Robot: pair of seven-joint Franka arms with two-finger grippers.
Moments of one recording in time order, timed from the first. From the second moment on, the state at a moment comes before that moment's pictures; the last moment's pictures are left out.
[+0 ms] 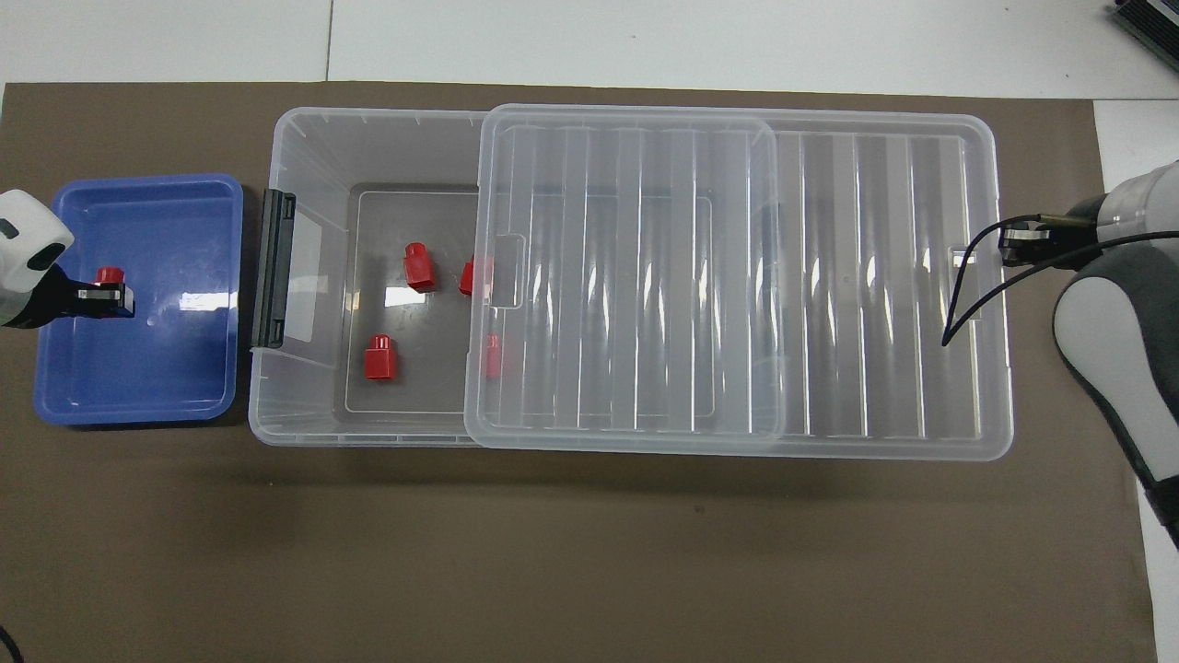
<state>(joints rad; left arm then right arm) 0.15 0.15 0.02 -1.98 0.04 2.21 0.18 -0.18 0.13 0.09 -1.81 -0.03 2.08 0.11</state>
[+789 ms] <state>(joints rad) 0.18 0.29 0.00 -2.03 0.04 2.45 0.18 -0.06 0.13 0.09 -1.81 -0.03 2.08 0.08</state>
